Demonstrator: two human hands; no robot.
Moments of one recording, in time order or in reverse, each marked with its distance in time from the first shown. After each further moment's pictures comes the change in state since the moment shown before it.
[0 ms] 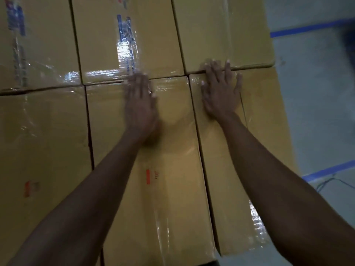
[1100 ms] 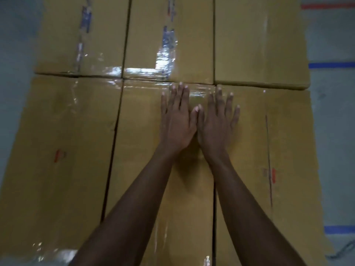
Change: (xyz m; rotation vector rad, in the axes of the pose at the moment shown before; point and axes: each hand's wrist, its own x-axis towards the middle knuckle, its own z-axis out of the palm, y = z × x) left_hand -0.042 0.061 -0.019 -0.091 0.049 -0.101; right_hand -0.081 -0.072 -0.003 0.189 0.067 -0.034
